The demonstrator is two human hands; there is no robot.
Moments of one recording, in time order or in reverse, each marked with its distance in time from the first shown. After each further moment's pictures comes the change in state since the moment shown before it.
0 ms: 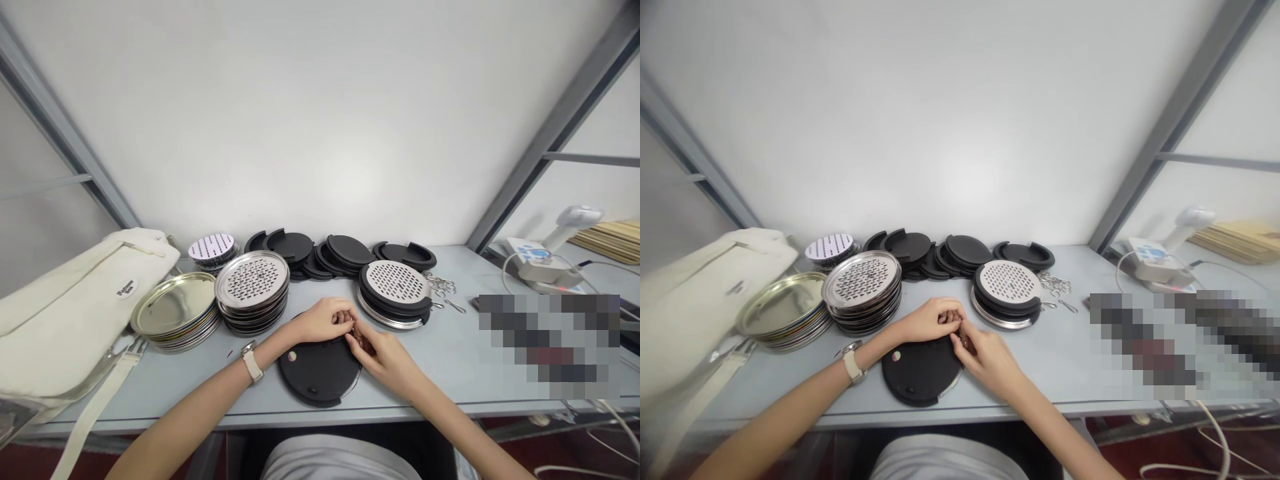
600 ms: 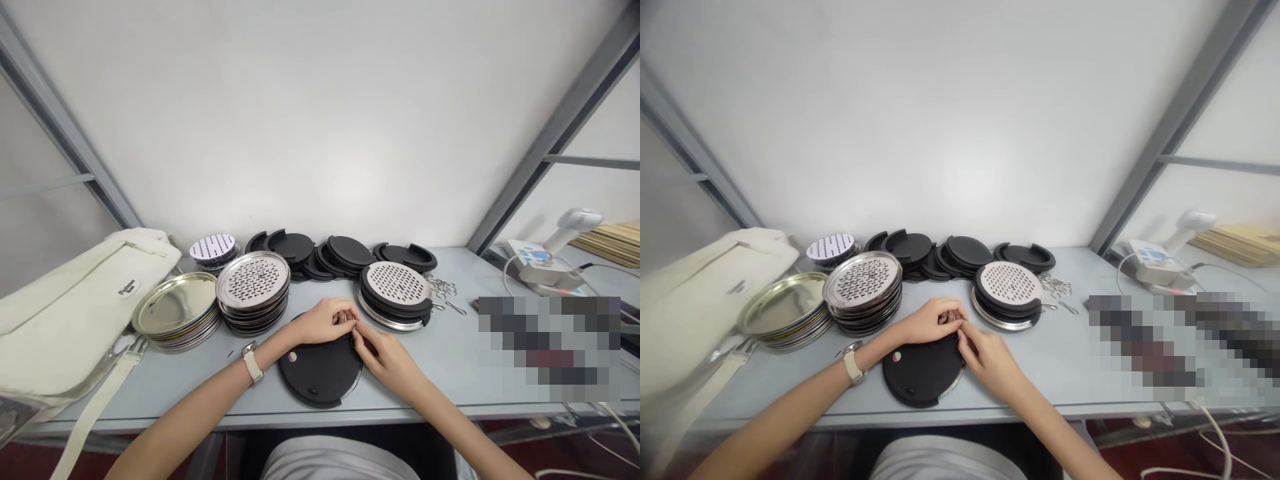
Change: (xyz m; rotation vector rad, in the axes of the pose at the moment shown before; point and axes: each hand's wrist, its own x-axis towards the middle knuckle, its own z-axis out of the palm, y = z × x) left_hand -0.002 -0.001 0.001 0.007 0.019 0.041; right_hand 0.000 0.002 0.001 -0.017 0.013 -0.012
